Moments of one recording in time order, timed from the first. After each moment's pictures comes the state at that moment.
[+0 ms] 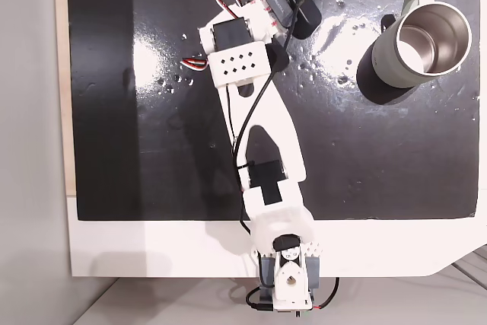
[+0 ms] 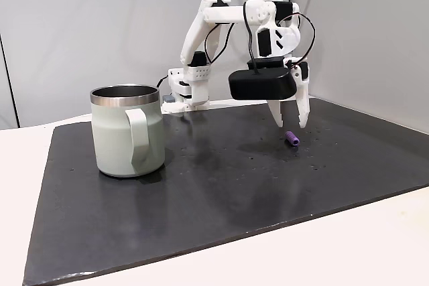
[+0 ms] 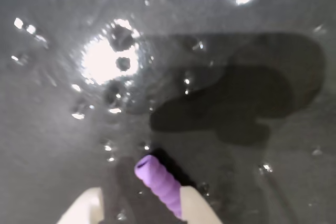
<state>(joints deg) -13.4 60.6 54.9 78.0 -23.4</state>
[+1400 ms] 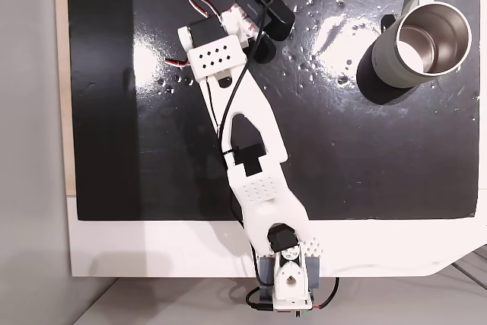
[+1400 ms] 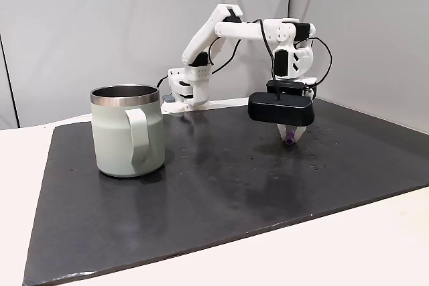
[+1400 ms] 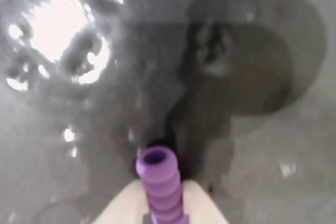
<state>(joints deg) -17.7 48.3 42.1 85.1 -24.8</state>
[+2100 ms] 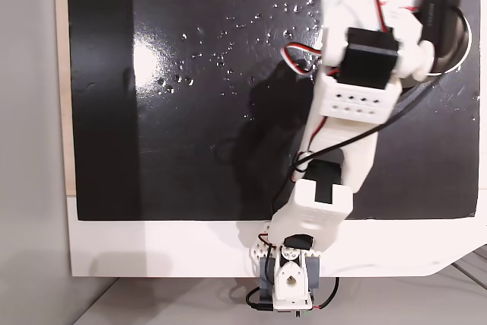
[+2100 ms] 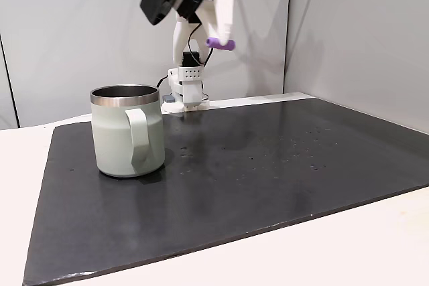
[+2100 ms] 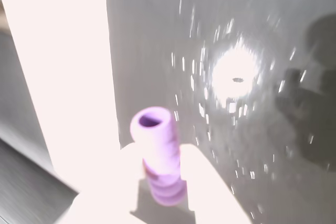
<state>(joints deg) 12.9 62.6 10.0 102.8 -14.2</state>
